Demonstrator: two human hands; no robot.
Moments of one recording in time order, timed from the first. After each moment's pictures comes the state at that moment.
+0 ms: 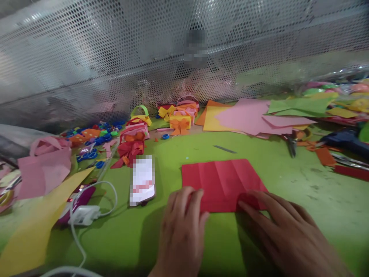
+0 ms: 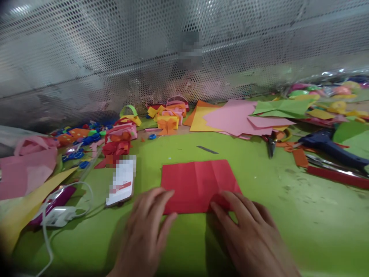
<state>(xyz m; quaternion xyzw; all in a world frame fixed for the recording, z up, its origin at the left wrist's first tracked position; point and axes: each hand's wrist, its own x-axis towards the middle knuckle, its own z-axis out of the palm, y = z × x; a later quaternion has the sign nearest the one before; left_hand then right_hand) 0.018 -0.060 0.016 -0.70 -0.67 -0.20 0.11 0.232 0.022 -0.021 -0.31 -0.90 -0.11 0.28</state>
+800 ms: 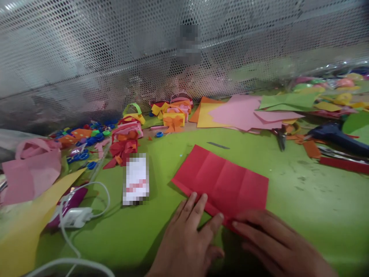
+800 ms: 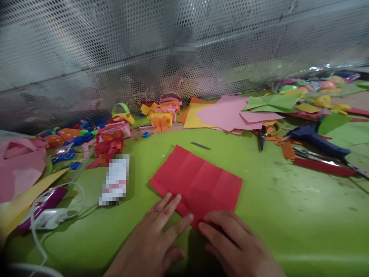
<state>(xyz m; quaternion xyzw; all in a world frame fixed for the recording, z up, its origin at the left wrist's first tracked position) 0.018 -0.062 0.017 -0.84 -0.54 -0.06 -0.04 0.247 0.002 -0.020 -0.25 -0.92 0.09 0.29</state>
